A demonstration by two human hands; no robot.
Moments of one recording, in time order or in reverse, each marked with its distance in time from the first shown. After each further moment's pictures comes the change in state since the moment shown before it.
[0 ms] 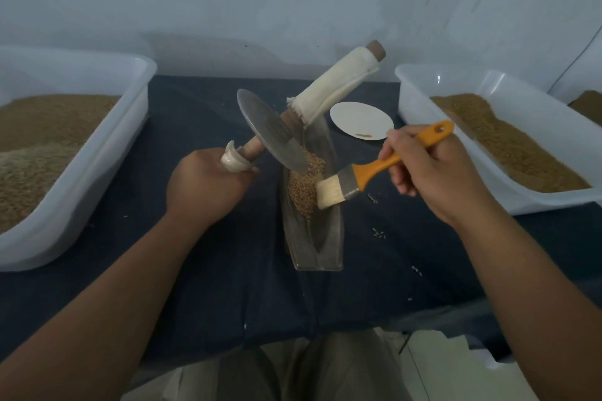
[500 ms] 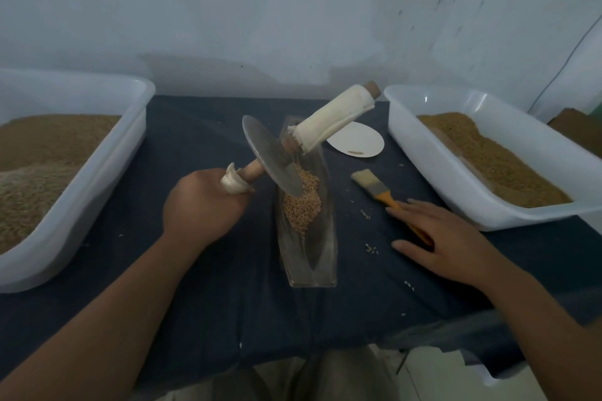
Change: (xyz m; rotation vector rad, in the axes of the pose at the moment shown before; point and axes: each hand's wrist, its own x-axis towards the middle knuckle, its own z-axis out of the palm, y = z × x) left_hand -0.005 0.005 -0.003 0.098 -0.013 0.056; right_hand -0.056 0.089 -0.063 -1.002 -0.404 0.055
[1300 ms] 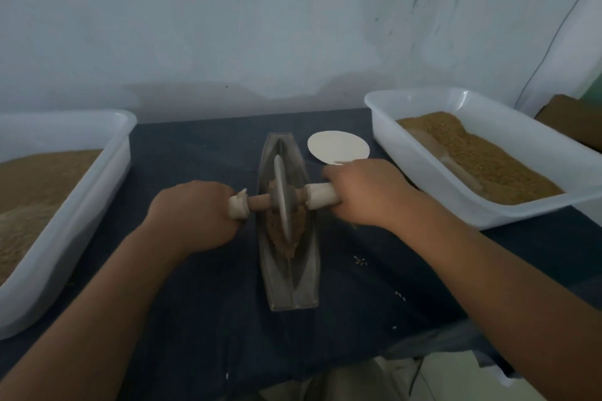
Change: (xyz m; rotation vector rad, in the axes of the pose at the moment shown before) left_hand 0.039 0.021 -0.008 0.694 -0.225 0.328; right_hand 0.099 -0.097 -0.056 -0.202 0.167 -0.101
